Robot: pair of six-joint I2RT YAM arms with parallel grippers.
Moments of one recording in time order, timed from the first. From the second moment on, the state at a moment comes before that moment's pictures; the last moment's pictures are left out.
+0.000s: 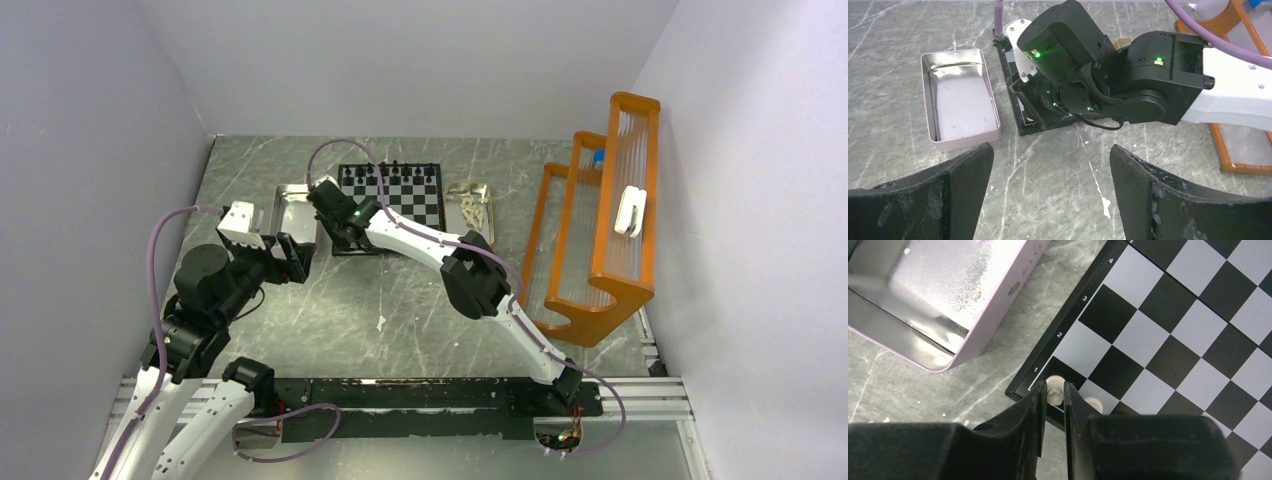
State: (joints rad) left arm -0.37 0.50 0.79 -0.50 -0.04 -0.24; right arm 0.96 2.48 2.20 -0.60 0.23 0.20
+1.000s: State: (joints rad) left arm -0.37 0.50 0.79 -0.50 -0.04 -0.23; right arm 0.95 2.41 2.17 -0.59 0.20 0.21
